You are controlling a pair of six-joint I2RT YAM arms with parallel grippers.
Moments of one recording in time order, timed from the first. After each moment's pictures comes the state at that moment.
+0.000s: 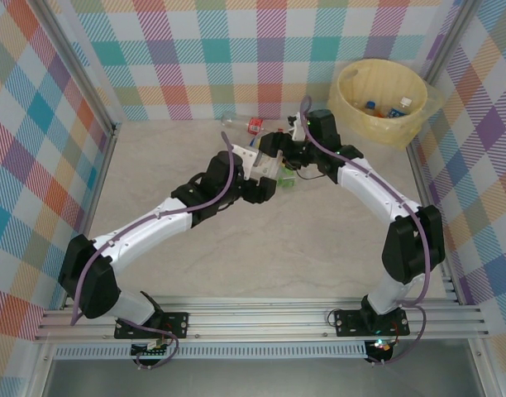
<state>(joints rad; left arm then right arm) -0.73 1.46 1.19 -0.24 -0.02 -0.26 0.44 1.68 1.44 -0.28 -0.62 0.78</state>
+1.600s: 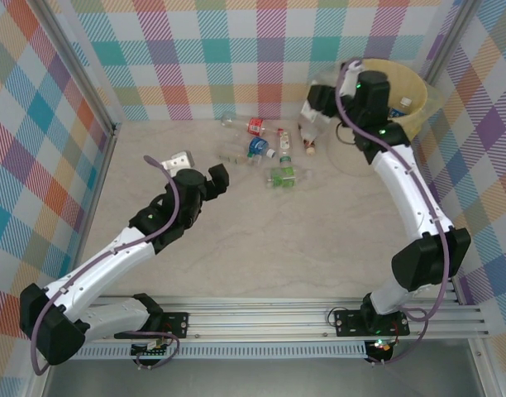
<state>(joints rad) -0.66 1.11 0.95 -0.34 -0.54 -0.72 0.22 1.61 1.75 -0.36 -0.20 0.36</state>
